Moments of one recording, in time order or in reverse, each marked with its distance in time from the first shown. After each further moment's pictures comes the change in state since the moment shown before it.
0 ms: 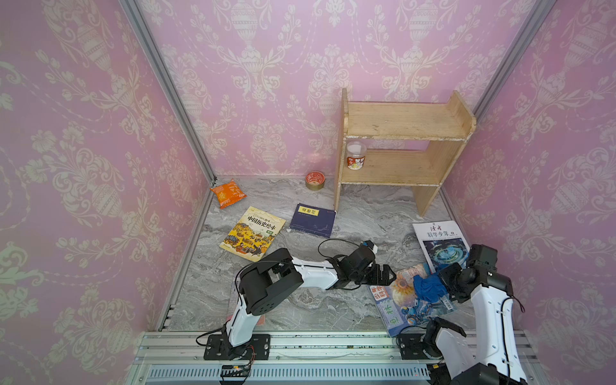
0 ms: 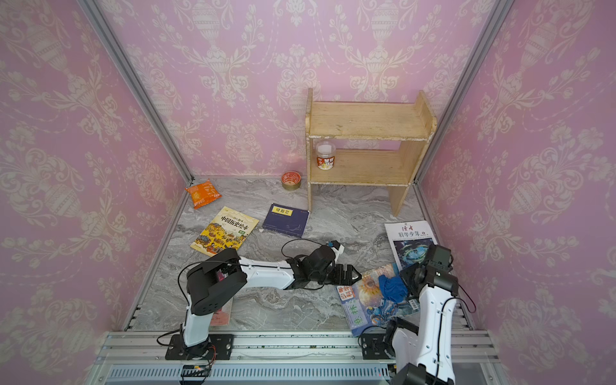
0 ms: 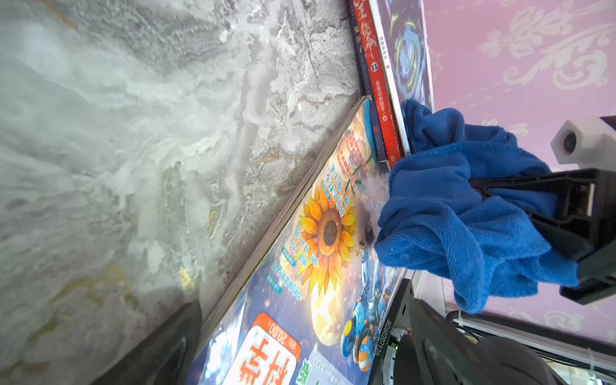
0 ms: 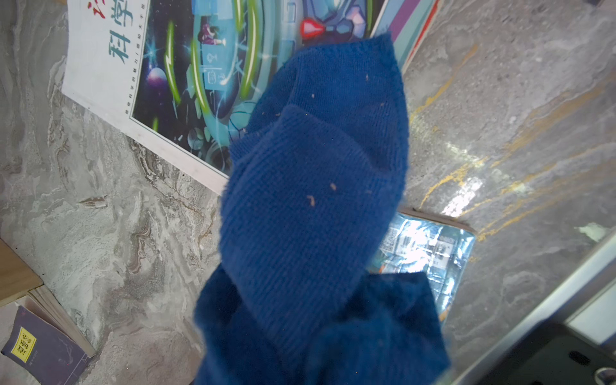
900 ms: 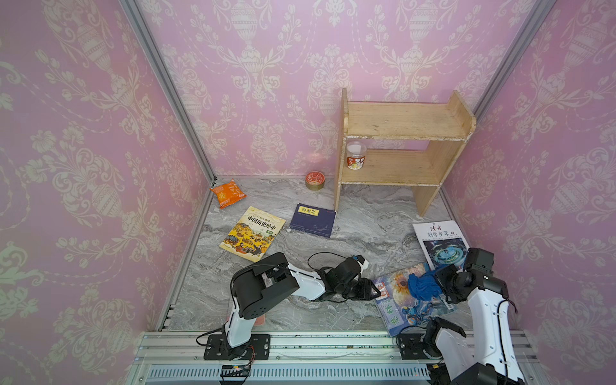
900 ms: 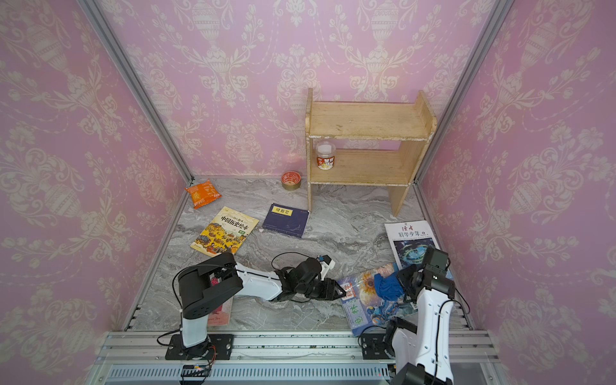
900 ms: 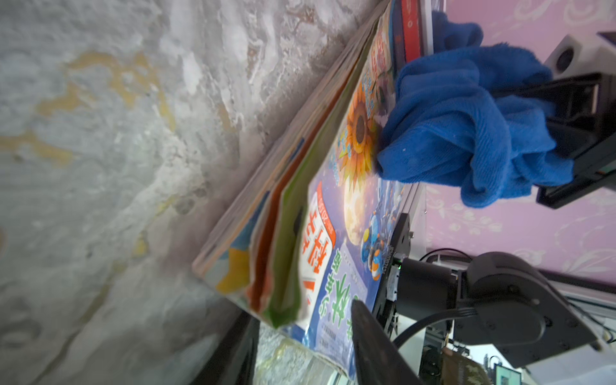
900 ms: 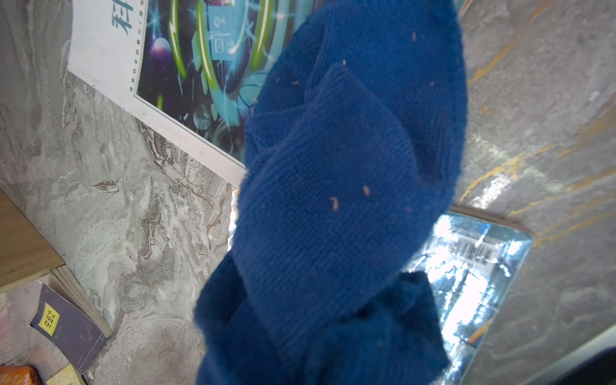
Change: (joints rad) left arm 0.001 -0.014 -0.261 0.276 0.152 -0.135; right arm 0.000 -0.019 -0.072 0.065 -0.090 -0.003
